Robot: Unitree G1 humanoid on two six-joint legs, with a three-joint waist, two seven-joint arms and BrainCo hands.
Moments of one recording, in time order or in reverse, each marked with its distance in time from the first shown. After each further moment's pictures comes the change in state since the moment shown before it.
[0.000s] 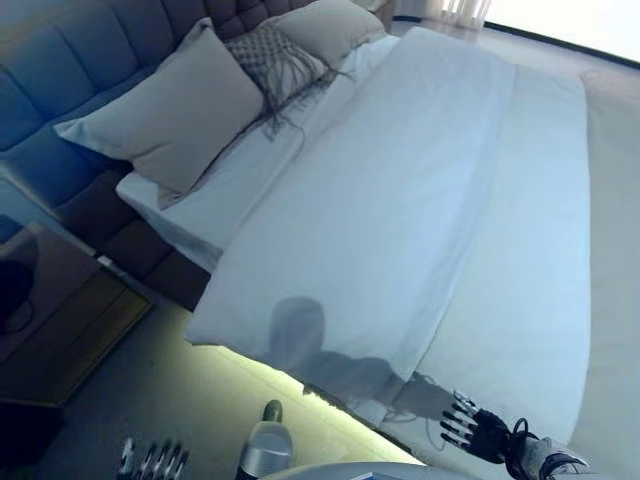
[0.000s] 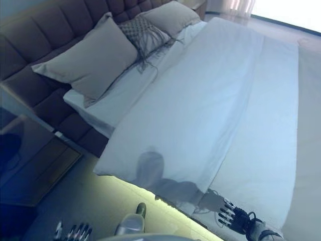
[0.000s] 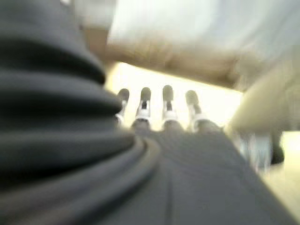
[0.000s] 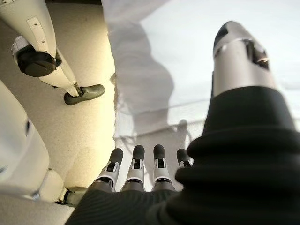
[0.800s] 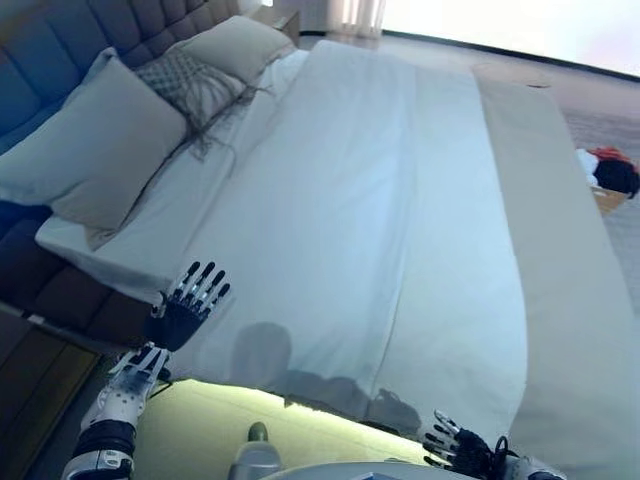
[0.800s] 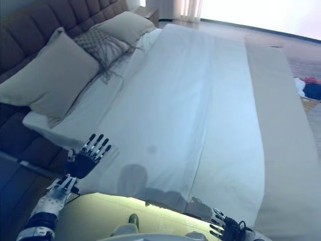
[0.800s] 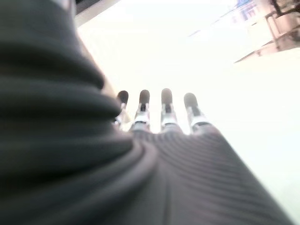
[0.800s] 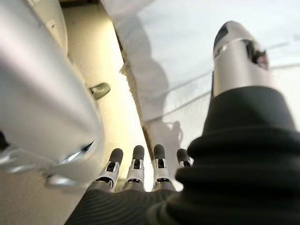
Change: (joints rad) left arm -0.362 0.064 -0.162 -0.386 -0.138 -0.095 -0.073; right arm 0.056 0.024 0.077 -0.048 -0.018 -0.001 -0.034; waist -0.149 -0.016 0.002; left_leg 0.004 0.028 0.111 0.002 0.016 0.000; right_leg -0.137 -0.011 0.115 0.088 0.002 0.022
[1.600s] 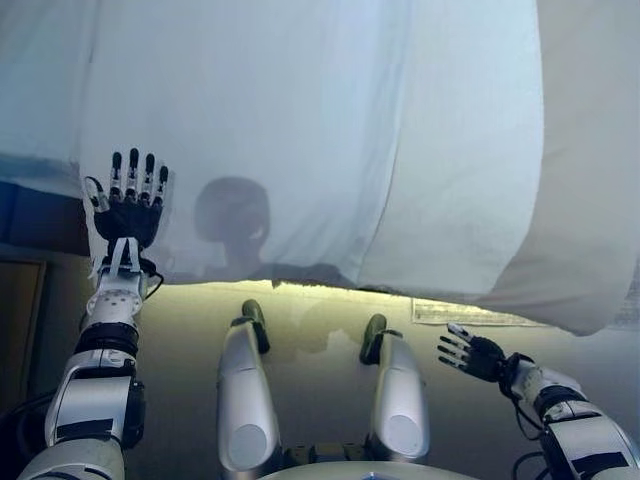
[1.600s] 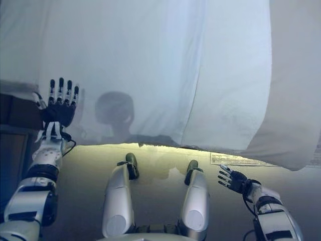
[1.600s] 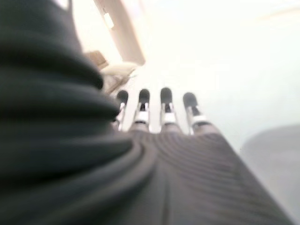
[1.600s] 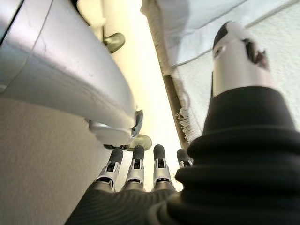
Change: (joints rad) left arm -0.428 0.106 -0.044 0.234 -0.466 -0.269 0.290; right arm -0.330 -0.171 0.084 -0.044 0.089 -0.022 0.017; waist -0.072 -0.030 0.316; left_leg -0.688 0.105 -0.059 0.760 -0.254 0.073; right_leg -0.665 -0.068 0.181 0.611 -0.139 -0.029
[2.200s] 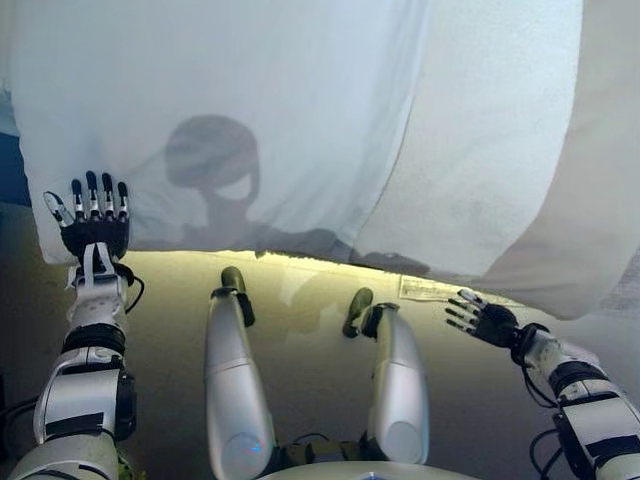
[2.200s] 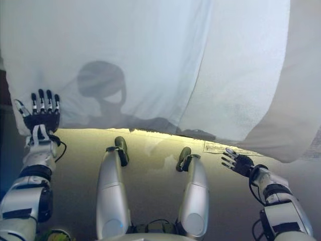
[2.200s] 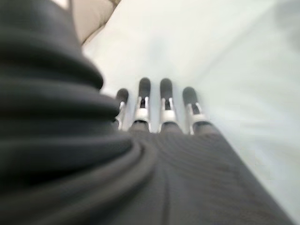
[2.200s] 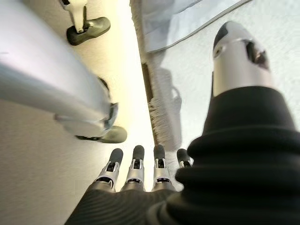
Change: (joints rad) left arm 0.007 0.057 0.068 0.150 -0.062 0.021 0.101; right arm -0.080 -0.086 0.031 -0.072 0.123 -0.022 0.030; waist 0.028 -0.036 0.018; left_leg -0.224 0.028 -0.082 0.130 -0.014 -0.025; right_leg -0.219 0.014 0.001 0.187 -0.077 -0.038
